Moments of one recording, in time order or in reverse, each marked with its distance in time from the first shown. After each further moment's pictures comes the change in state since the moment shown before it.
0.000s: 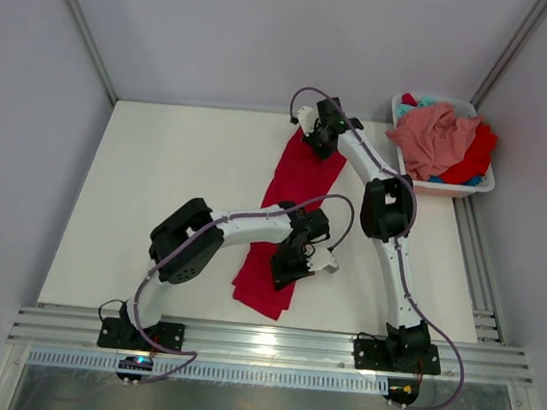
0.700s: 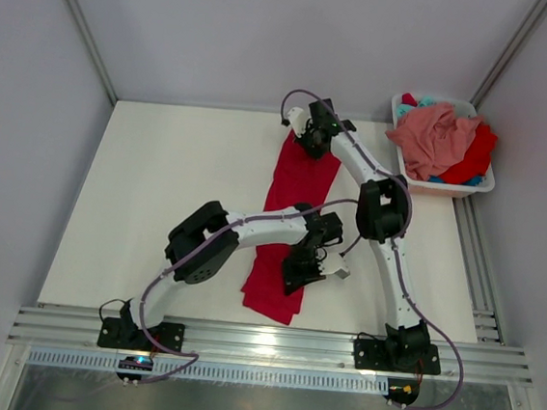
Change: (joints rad) left arm -0.041 0.121 0.174 -0.106 0.050 0.003; right arm 0.032 0.010 0.000 0.047 -0.015 -0.039
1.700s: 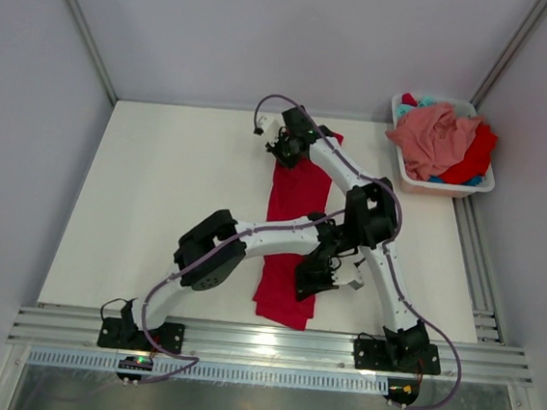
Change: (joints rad) left arm -0.080 0.062 0.115 -0.006 -0.028 -0.001; right arm 0.134 -0.018 -0.018 -0.011 -0.134 0.078
